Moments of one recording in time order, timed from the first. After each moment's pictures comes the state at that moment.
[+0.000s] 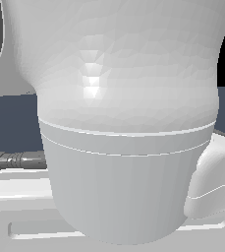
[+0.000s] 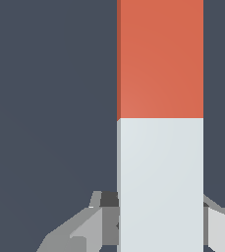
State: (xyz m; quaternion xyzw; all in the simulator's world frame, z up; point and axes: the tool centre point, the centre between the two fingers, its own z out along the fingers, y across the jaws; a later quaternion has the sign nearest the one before) arm 0.006 -0.225 0.029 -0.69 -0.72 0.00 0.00
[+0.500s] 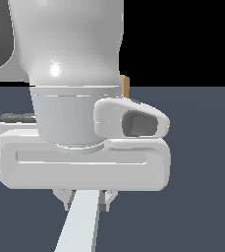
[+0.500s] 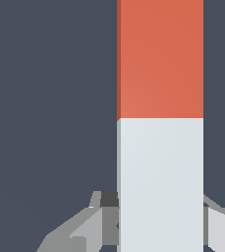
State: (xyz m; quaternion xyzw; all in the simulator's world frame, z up) arm -0.034 -0.163 0.039 -0.71 -0.70 0.00 0.00
